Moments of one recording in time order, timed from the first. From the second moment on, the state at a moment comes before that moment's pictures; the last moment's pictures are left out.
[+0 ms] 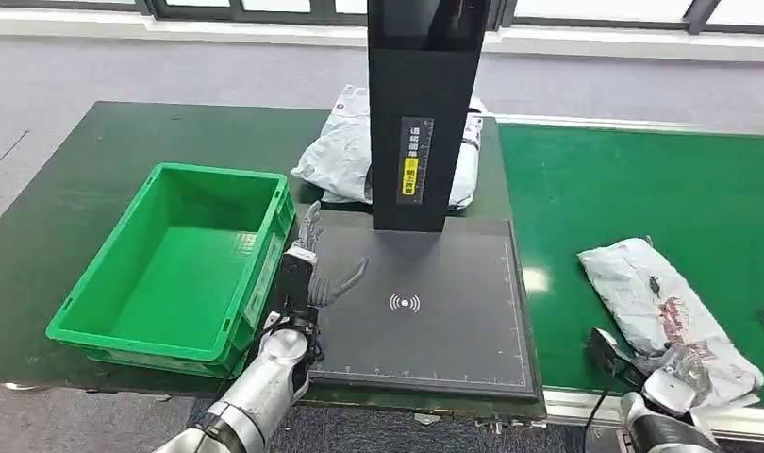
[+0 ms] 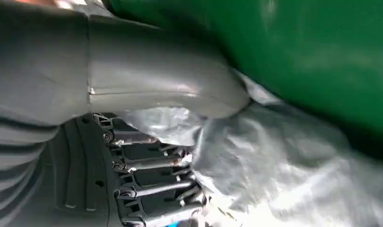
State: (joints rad) left arm -0.49 -0.29 -0.29 -0.63 0.00 0.37 -0.70; right arm -0.41 -0.24 -0.34 -0.31 1.49 -0.26 0.35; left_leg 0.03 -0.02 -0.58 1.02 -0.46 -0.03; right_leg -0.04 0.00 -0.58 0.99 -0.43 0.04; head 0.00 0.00
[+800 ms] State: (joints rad) left arm -0.43 -0.26 -0.23 -0.73 -0.07 0.42 -0.70; right arm -0.36 -0.01 -0.18 -0.81 0.94 -0.60 -0.22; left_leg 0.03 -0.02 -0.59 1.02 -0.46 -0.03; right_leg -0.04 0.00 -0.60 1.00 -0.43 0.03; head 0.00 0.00
